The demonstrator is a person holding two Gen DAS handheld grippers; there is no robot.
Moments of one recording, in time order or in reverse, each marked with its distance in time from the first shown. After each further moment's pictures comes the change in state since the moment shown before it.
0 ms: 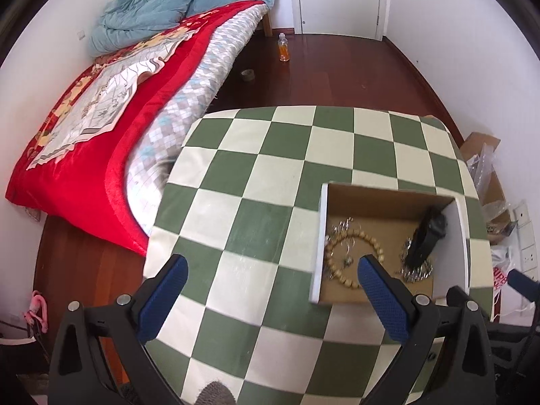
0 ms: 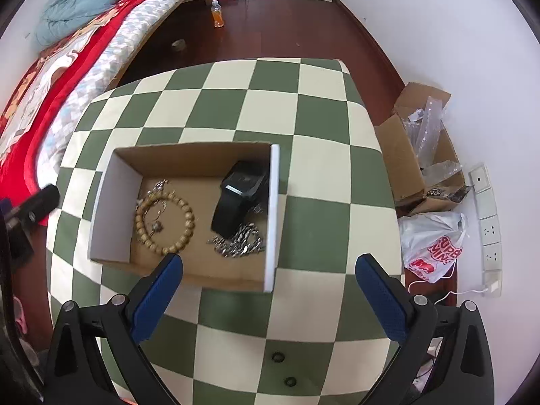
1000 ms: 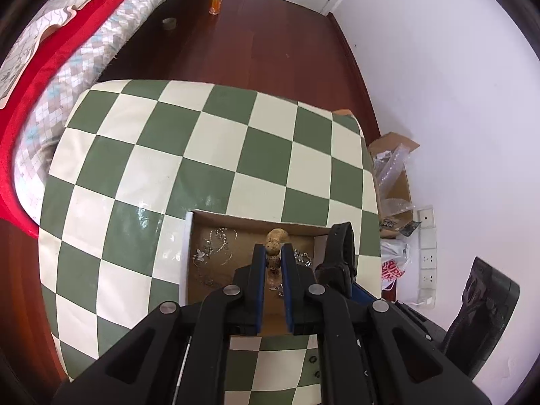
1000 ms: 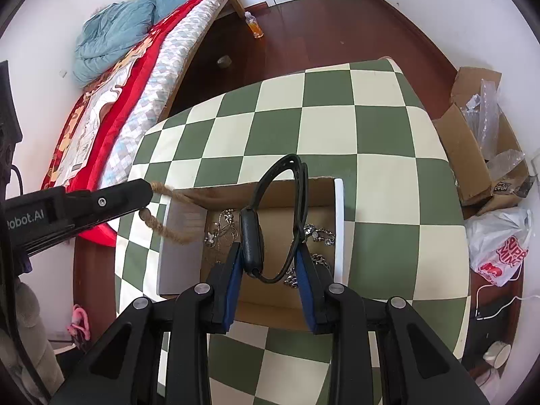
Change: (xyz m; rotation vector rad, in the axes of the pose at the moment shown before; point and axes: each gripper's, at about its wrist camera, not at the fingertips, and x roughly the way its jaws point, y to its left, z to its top) left arm 0.030 -0.042 0.076 -0.090 0.253 -0.474; right arm 0.014 -0.010 0.035 0.100 -0.007 0.352
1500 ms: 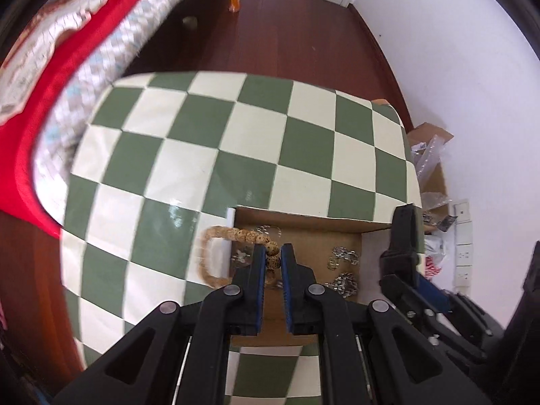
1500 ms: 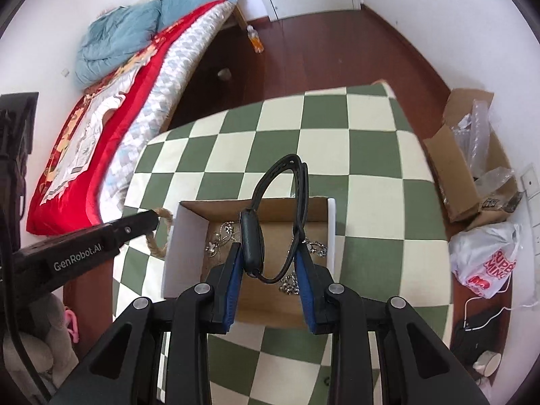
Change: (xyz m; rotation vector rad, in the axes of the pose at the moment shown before) left arm 0.022 0.019 -0.004 0.005 0.018 0.119; right arm -0.015 0.007 0.008 -0.028 -0.035 -0.034
